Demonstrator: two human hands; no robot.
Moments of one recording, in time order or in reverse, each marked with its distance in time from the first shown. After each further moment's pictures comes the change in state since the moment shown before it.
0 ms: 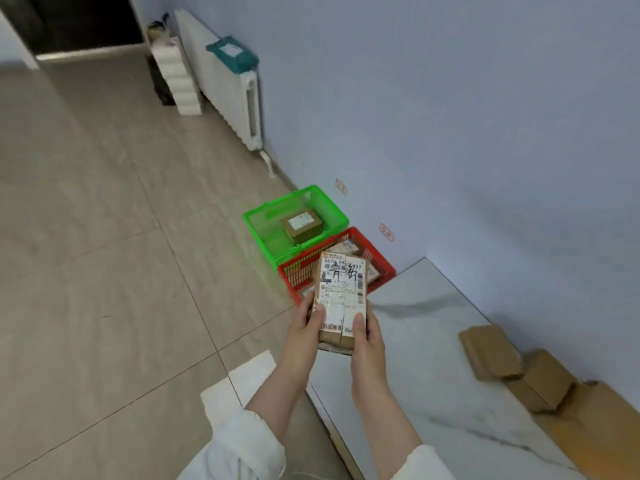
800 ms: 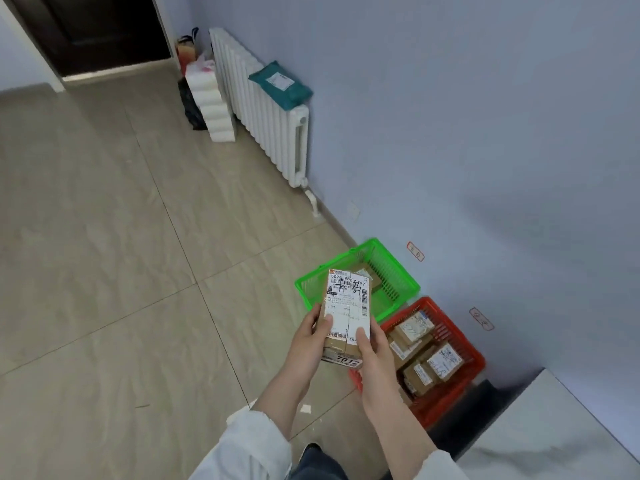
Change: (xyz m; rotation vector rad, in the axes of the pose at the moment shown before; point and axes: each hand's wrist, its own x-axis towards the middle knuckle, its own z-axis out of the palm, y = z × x) left_hand 0.339 0.199 -0.187 0.076 -0.040 -0.064; right_hand 0.282 -0.038 0.315 0.031 -0.038 0.144
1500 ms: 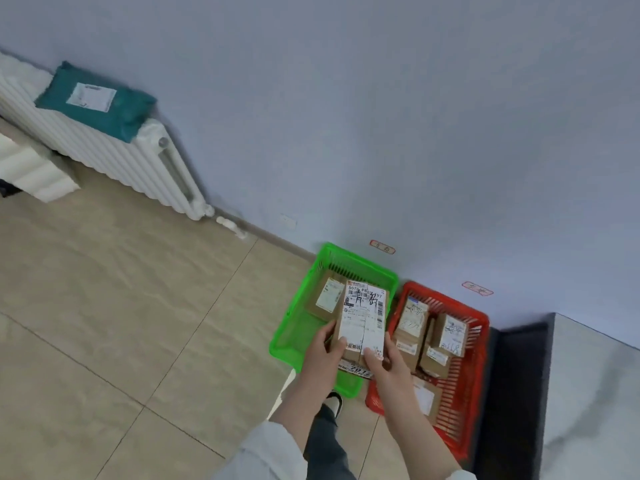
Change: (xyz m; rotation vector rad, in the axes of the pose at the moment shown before) left_hand 0.305 0.063 0.023 0.543 -0.417 -0.163; right_hand 0.237 -0.032 0.054 -0.038 0.483 0.095
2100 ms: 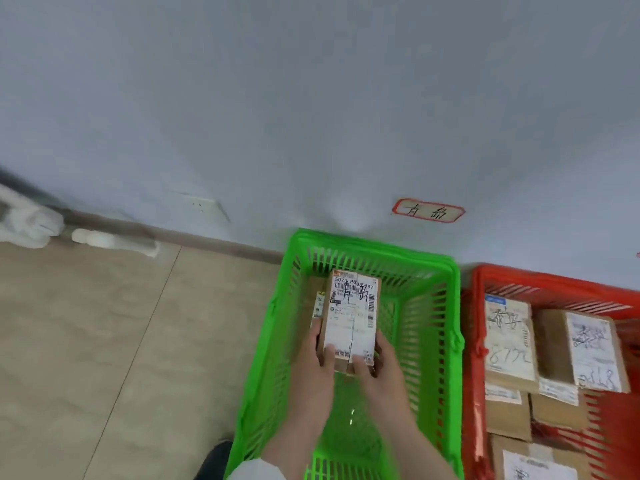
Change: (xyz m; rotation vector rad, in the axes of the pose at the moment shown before) left_hand 0.420 -0.209 0.033 0.390 0.033 0.077; right_hand 0.398 0.242 0.096 0.004 0.155 0.063
